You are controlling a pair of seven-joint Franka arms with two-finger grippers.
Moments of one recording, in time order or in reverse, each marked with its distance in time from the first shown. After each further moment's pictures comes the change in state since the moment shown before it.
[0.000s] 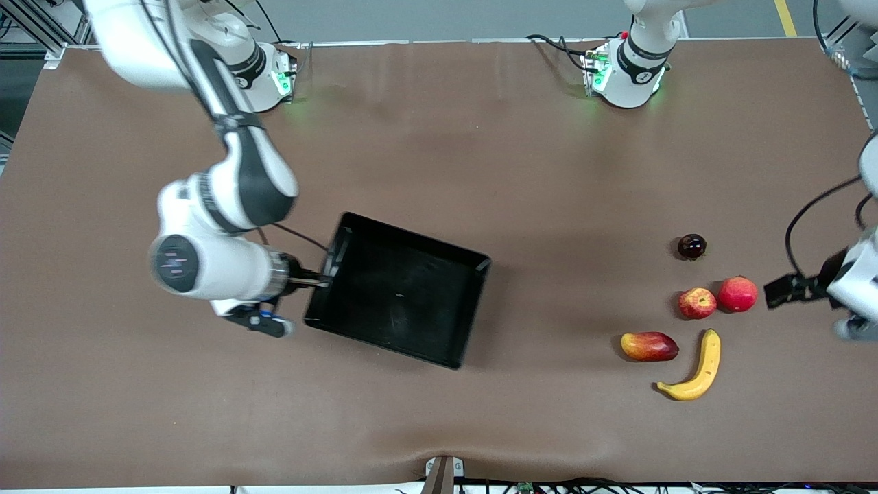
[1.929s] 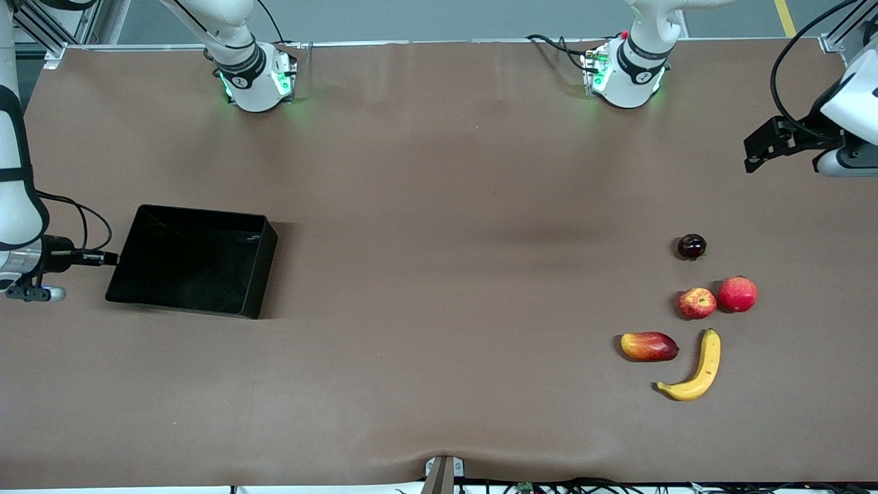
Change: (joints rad) left arm -0.207 -0.407 0.141 -0.245 -0.124 -0.221 -0.001; right arm -0.717 -0.019 -0.003 -0.373 -0.086 0.192 -0.909
